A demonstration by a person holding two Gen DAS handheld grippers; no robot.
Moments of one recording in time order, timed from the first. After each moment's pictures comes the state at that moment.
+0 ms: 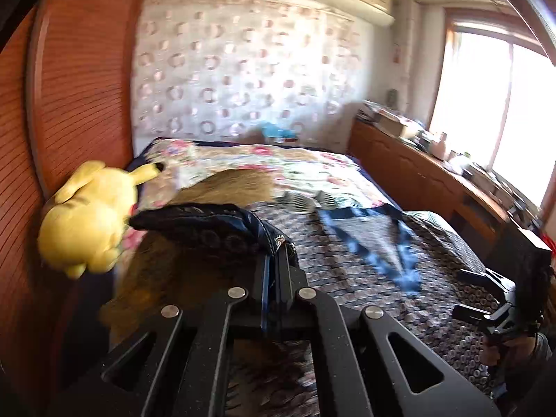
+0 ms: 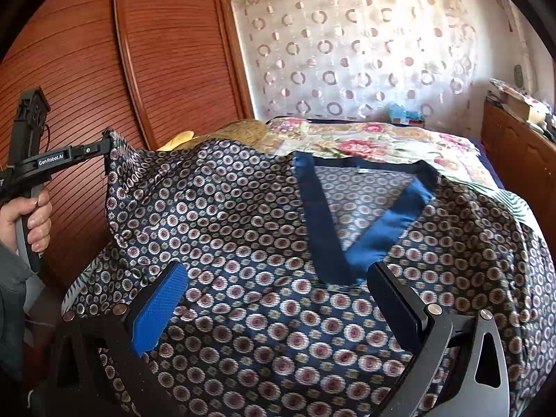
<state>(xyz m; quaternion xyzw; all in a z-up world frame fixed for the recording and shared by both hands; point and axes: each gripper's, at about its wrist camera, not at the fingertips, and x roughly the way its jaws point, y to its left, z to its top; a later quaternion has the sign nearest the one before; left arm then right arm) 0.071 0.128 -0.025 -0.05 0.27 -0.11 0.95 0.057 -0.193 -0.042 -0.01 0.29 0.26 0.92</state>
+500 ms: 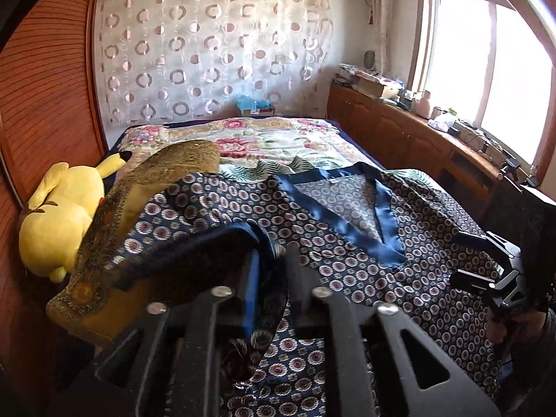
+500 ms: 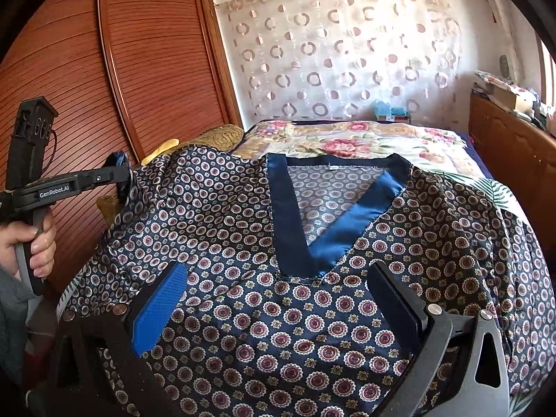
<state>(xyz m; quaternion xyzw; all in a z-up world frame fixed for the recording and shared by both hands) 0.081 0.073 -0.041 0.00 0.32 -0.13 0.94 0.053 -0.215 -0.049 0.01 0.30 0.24 0.92</state>
